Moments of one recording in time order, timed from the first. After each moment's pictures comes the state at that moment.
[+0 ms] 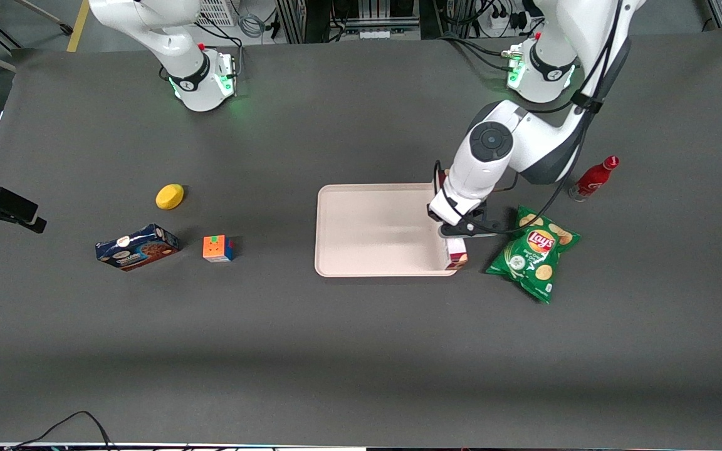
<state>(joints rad) -0.14 0.32 -0.45 -2.09 0.16 2.42 -0.76</state>
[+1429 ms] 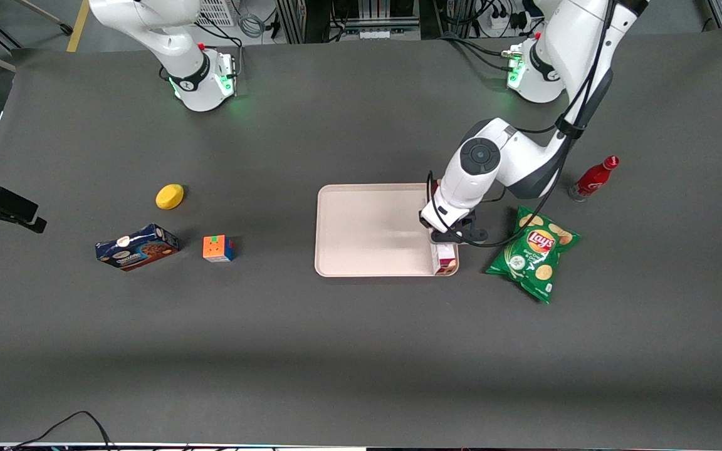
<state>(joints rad) -0.15 0.43 -0.44 -2.09 0.23 2.53 -0.78</state>
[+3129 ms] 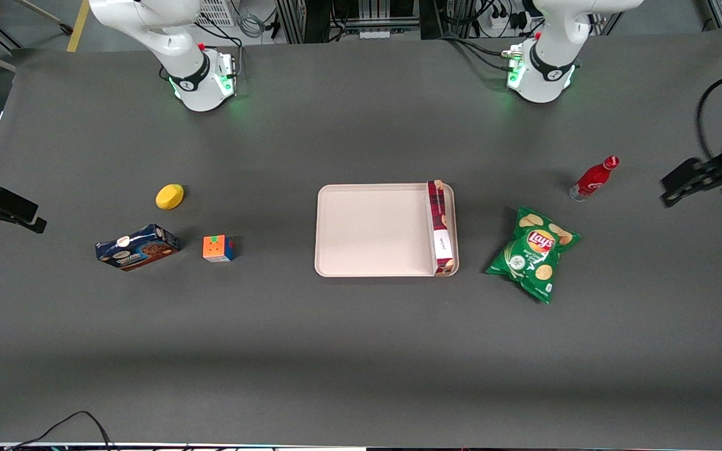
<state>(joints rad) -0.03 0.00 0.01 -1.57 0.04 1.68 -0.10</state>
